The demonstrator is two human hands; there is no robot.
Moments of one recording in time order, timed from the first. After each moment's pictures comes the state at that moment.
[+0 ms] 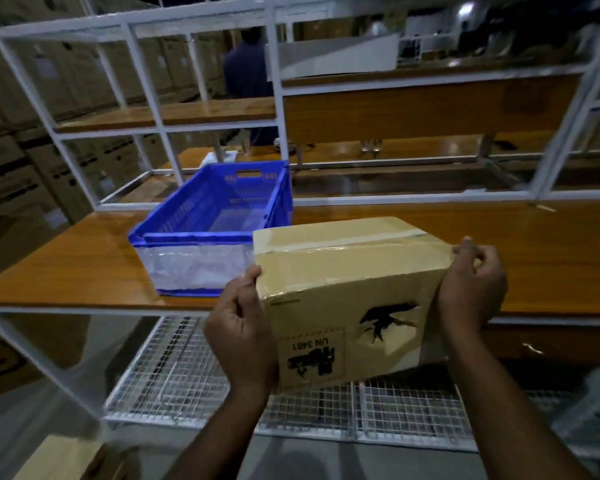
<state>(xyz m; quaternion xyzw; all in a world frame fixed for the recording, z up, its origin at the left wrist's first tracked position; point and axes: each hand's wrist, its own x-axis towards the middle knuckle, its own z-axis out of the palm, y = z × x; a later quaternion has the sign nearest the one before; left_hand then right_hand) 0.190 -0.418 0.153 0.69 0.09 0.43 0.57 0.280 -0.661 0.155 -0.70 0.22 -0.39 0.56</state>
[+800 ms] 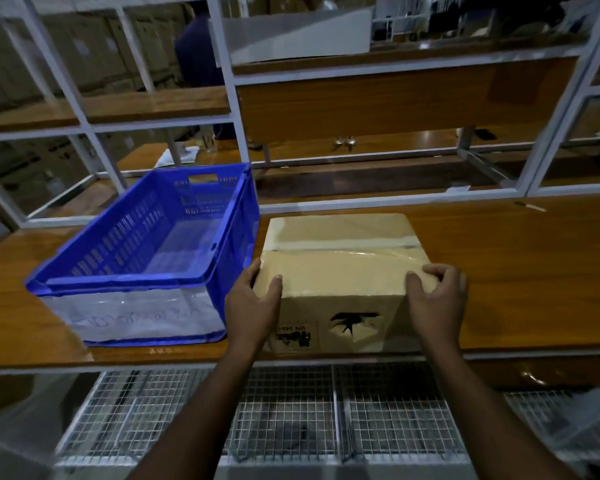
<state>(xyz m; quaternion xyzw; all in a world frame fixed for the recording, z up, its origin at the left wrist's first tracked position) 0.398 -0.428 0.103 0.84 0.09 0.20 0.49 0.400 -0.693 0.089 -0.79 0.17 -0.29 0.52</state>
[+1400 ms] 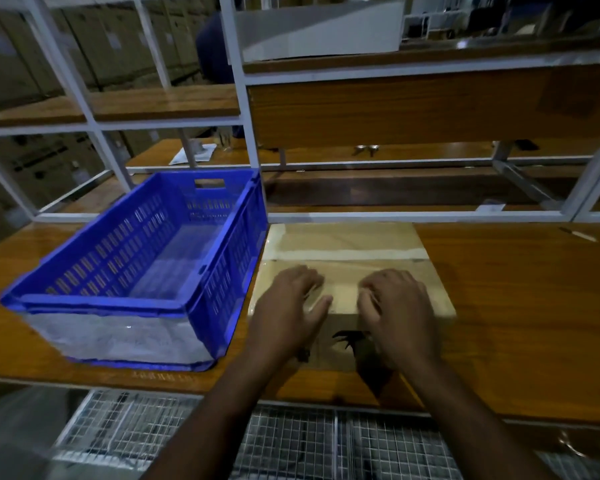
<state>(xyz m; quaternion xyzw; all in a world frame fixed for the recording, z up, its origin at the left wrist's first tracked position) 0.457 -0.471 0.121 0.94 -0.10 0.19 0.26 0.467 -0.661 0.111 -0.94 -0.08 -0.25 0.24</state>
